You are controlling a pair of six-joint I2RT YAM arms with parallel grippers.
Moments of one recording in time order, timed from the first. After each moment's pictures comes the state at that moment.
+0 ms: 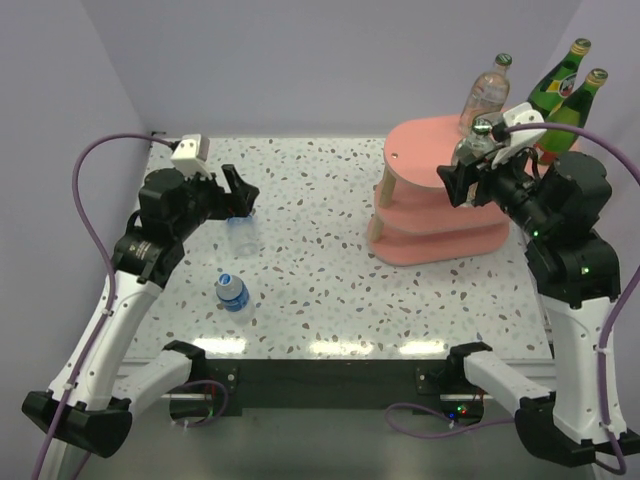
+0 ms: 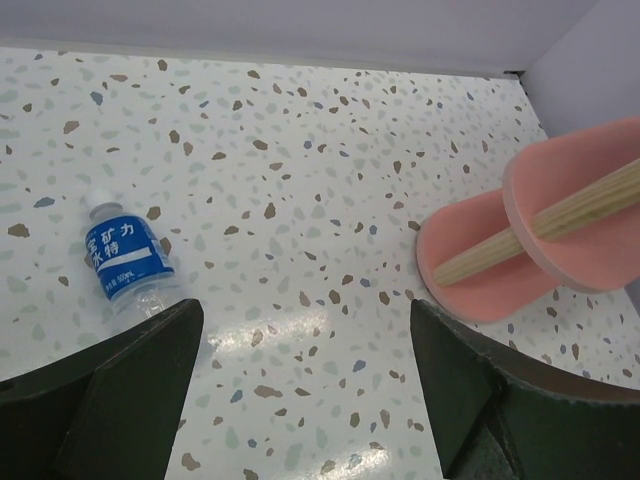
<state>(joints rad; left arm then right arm) -0.30 0.97 1.13 -0.45 0.07 -0.35 0.19 0.97 1.61 -0.74 -0.27 -0.16</state>
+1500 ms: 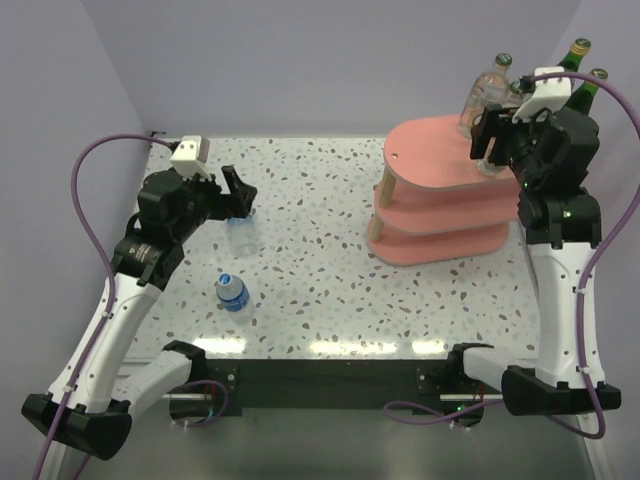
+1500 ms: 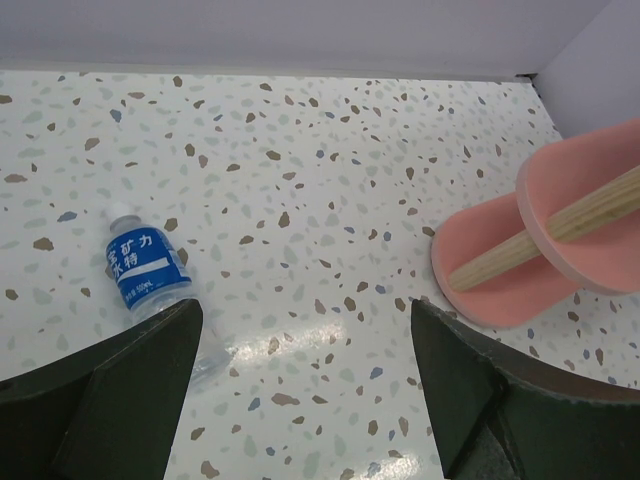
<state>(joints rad) -0.30 0.95 1.11 -0.43 0.05 -0.31 0.01 1.16 1.66 -0.62 0.00 -0.04</state>
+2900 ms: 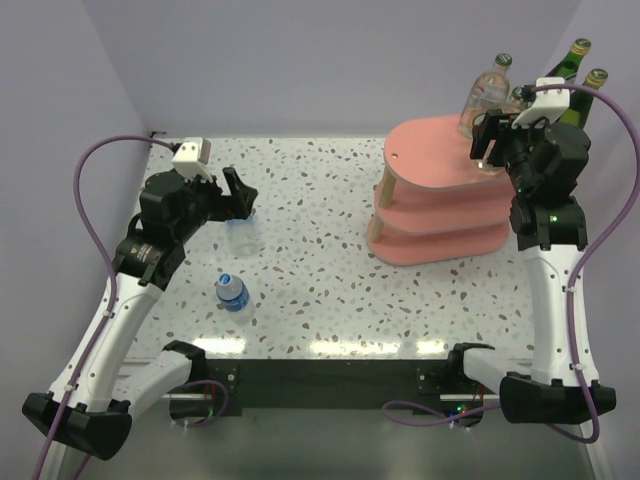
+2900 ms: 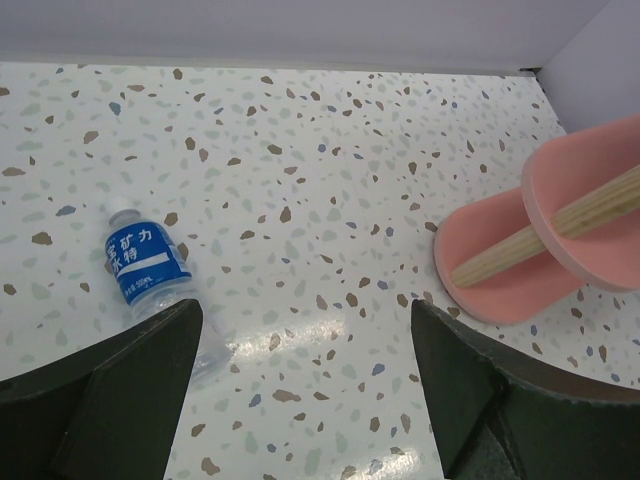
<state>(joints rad) -0.30 0.95 1.10 -0.42 0.05 -0.31 -0.04 1.12 1.46 -0.39 -0.02 -0.02</state>
